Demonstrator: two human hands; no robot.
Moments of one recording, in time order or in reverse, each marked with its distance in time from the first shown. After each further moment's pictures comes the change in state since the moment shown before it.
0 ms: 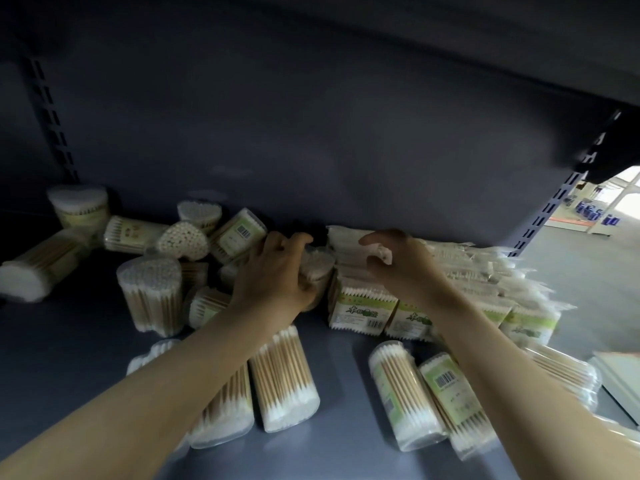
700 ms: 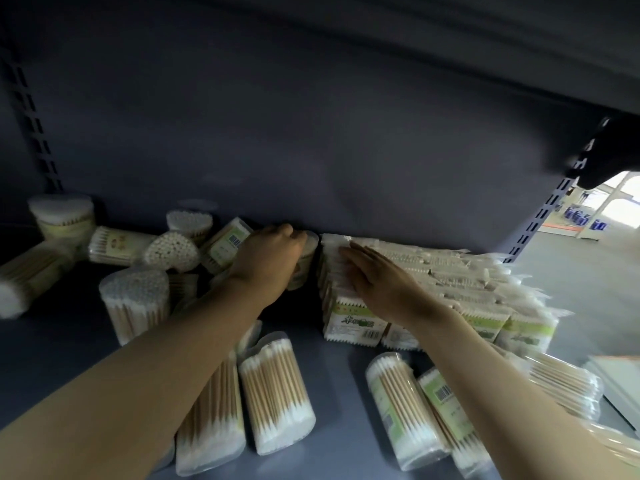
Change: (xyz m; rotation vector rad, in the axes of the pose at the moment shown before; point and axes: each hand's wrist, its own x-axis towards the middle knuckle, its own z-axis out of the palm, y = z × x) left_hand 0.051 -0.015 0.013 0.423 0.100 0.319; right_hand 0.006 0.008 0.025 -0.198 -0.113 -0.189
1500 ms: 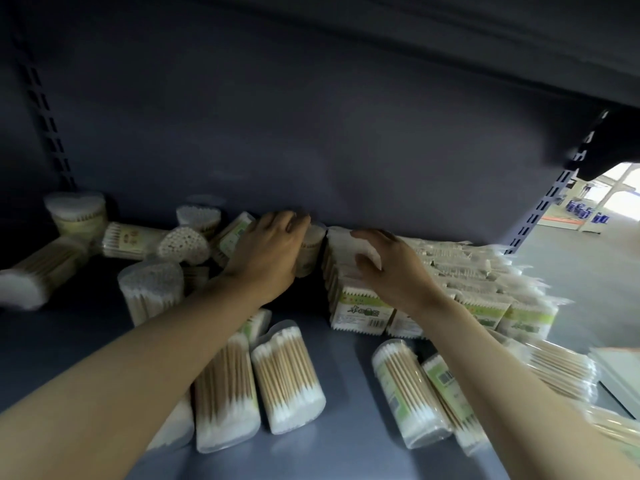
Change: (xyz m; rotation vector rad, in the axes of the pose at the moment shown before) left_hand -0.016 -0.009 -0.010 -0.087 0.063 -0.017; right_hand -0.010 -0.016 -0.019 0.131 0.175 0.068
